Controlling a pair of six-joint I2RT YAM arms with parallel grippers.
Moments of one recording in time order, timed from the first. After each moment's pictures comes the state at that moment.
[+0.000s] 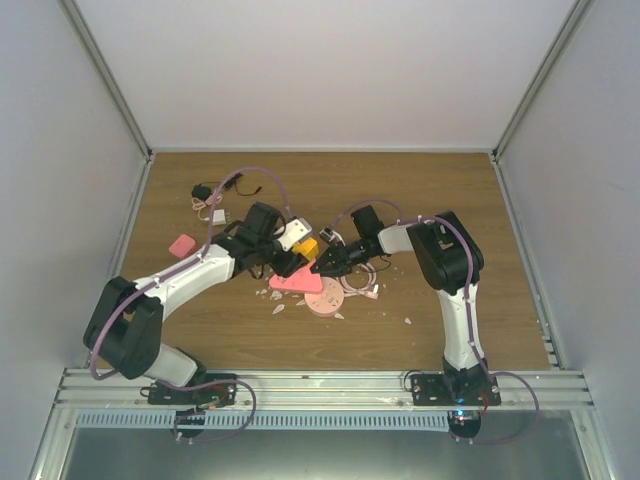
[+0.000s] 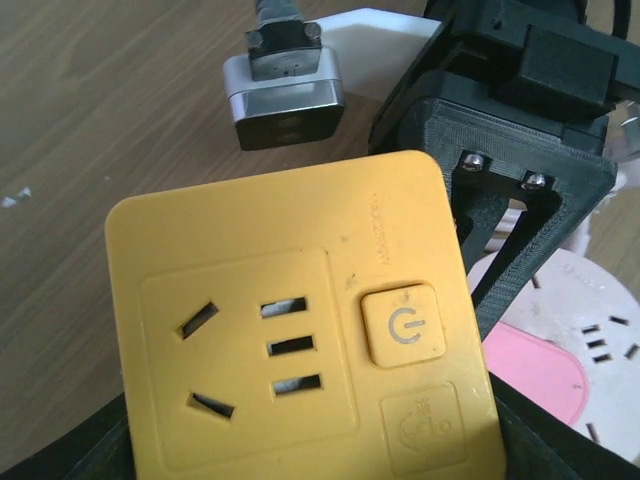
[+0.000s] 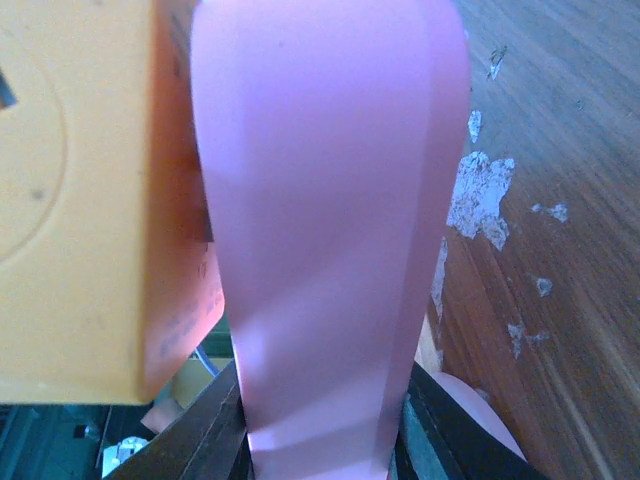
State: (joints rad) left arm -0.51 1.47 0.93 -0.35 0.31 0.27; right arm 0.45 2.20 1.19 -0.13 -1.38 0.26
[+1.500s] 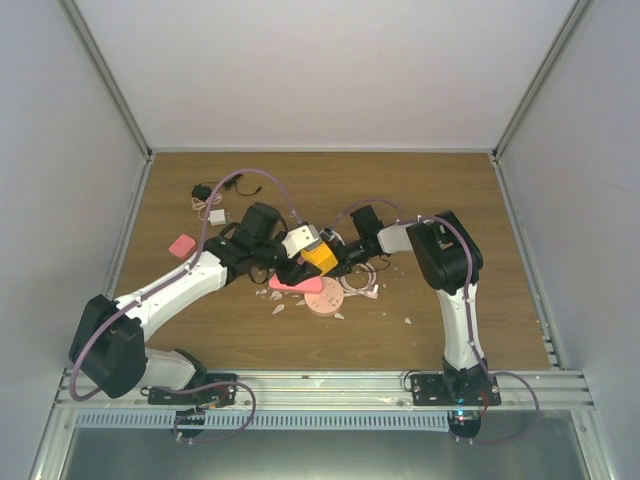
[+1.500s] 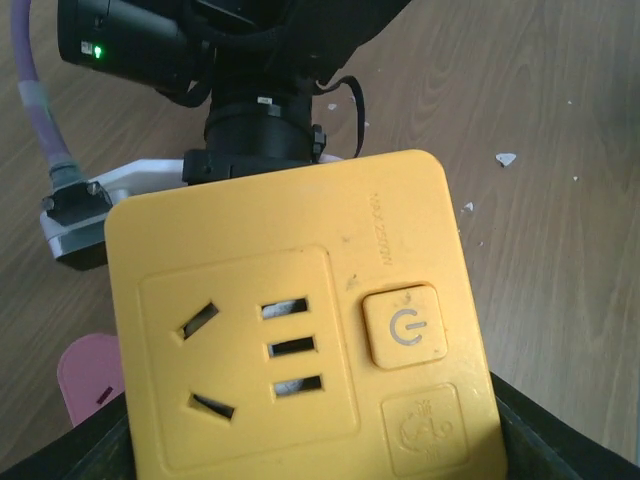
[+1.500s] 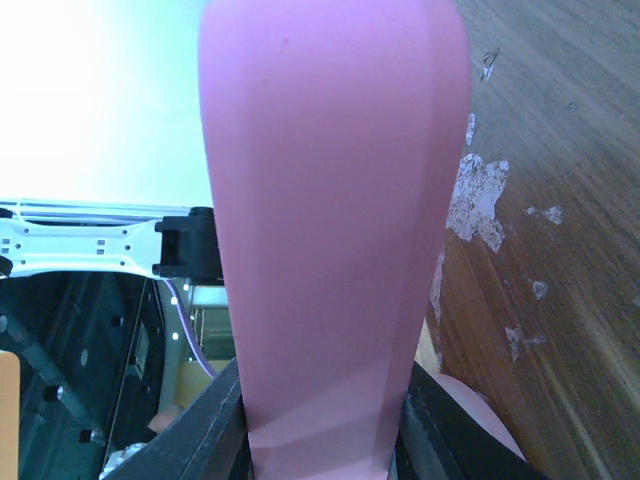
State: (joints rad) left arm -0.57 1.35 0.94 -0.39 0.46 0.33; right arm 0.45 2.20 1.19 -0.14 -1.38 0.27
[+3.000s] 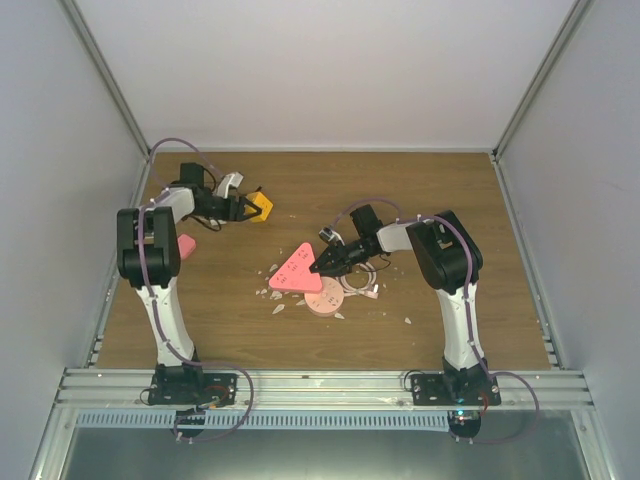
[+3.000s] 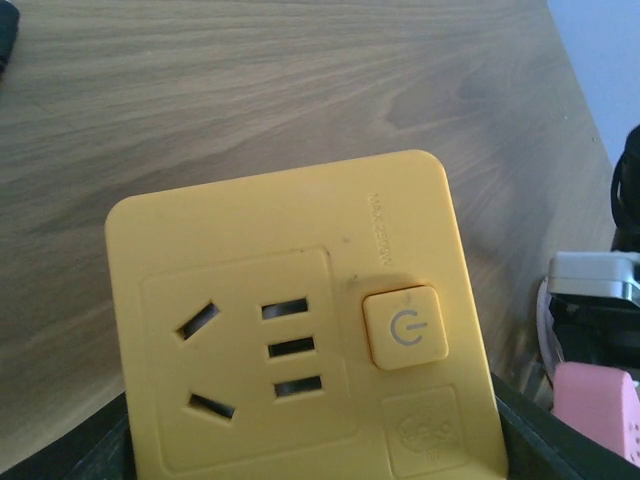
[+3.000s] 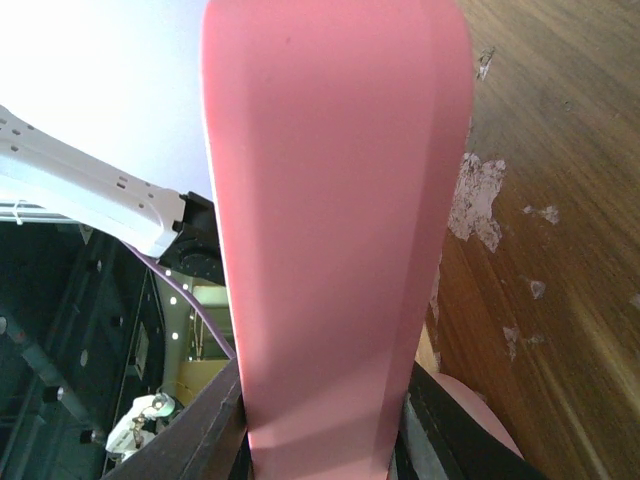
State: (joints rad) left arm 0.09 2.09 1.44 -0.51 0.92 0.23; right arm 0.45 2.20 1.21 -0.19 -1.37 0.25
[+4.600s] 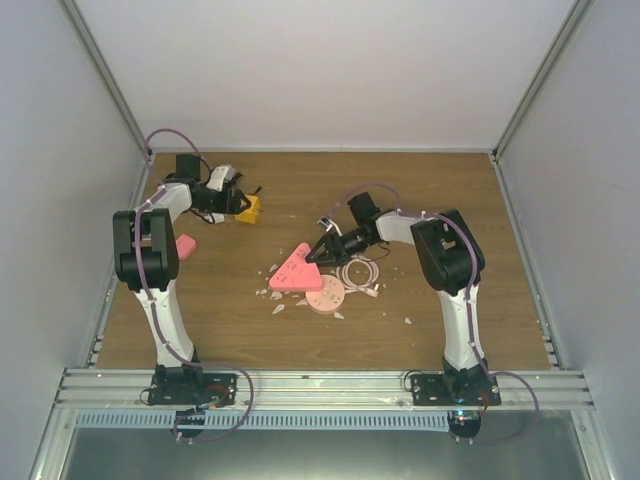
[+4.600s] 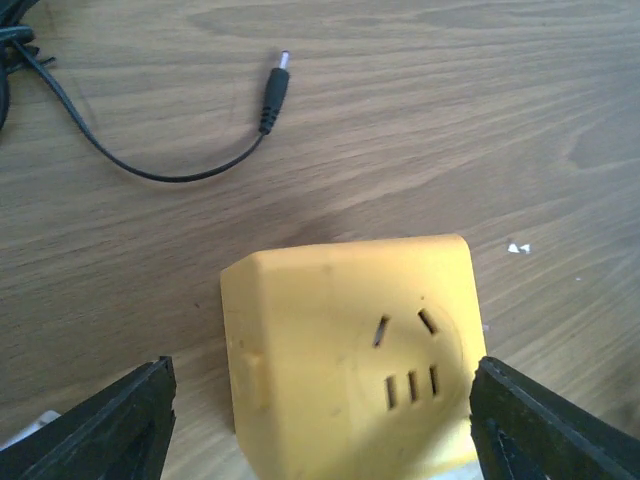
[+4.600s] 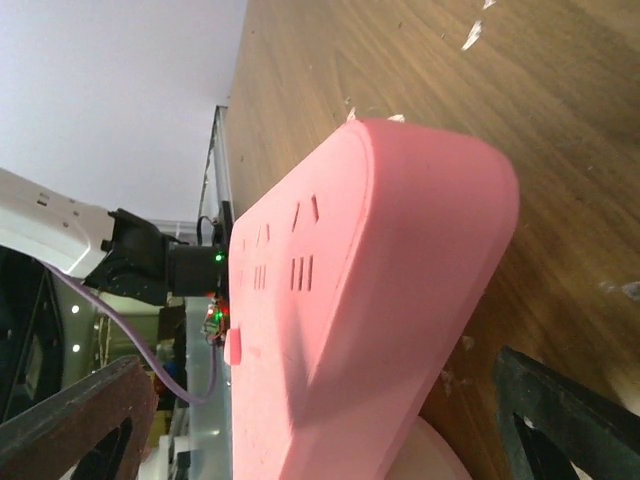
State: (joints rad) left arm 0.09 2.07 1.49 -0.49 0.60 0.16; right arm 0.45 2.18 1.34 -0.37 -1.21 0.11
